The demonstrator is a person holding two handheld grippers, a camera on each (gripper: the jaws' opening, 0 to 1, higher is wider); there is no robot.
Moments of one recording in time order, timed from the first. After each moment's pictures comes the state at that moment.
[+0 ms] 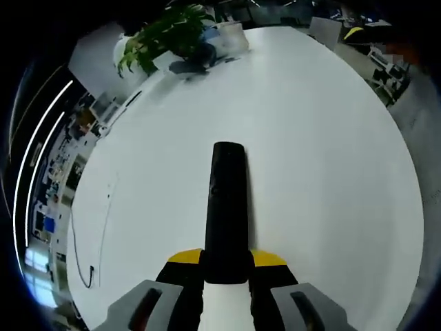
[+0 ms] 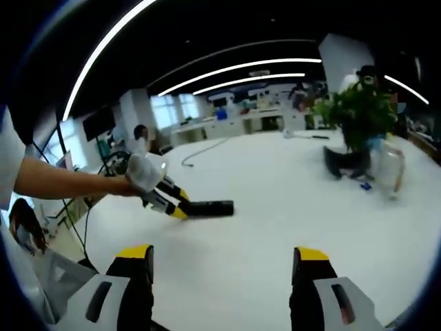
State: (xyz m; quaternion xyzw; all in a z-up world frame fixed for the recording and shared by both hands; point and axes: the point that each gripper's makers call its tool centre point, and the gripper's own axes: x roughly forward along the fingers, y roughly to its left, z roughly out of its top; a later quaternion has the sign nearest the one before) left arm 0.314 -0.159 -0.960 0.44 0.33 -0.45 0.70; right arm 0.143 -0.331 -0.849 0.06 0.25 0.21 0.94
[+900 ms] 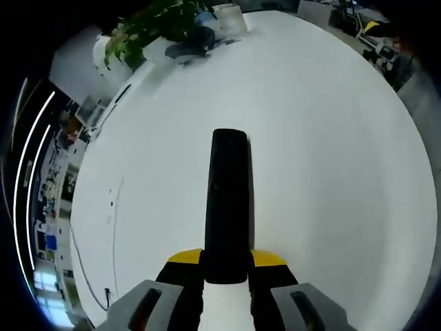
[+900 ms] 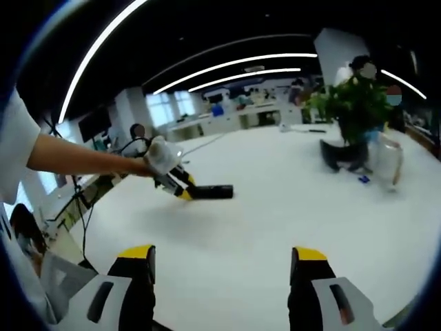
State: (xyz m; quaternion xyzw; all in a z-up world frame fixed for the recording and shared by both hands) left arm 0.380 -0.147 -0.968 0.49 0.34 -0.47 0.65; right arm 0.145 -0.334 -0.857 0.07 0.27 0.20 0.94
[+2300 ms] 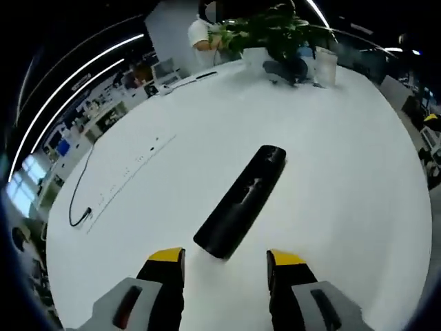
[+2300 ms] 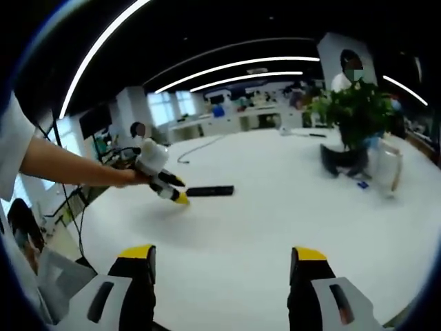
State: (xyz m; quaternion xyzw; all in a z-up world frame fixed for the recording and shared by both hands) left arm 0.369 -0.124 -0.966 0.25 0.37 -0.34 0.83; right arm 0.143 -0.333 -0.853 0.05 0.26 0.20 0.94
